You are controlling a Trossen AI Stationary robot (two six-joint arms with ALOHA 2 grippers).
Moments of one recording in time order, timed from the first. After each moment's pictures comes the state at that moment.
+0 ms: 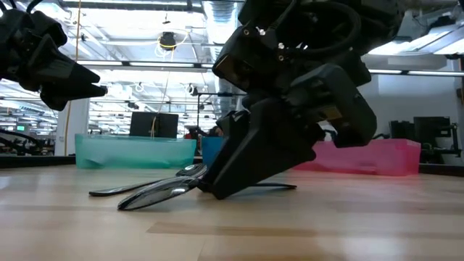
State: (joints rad) left arm -0.65 0.31 0.07 -0.12 -0.91 -0.54; right arm 0.29 2.10 1.12 0.19 -0.11 -0.07
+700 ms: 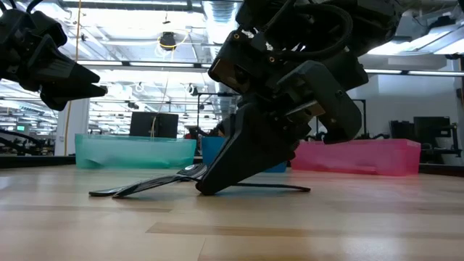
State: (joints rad) left arm -0.65 0.31 0.07 -0.12 -0.90 -0.54; right arm 0.29 2.10 1.12 0.18 -0.09 0.00
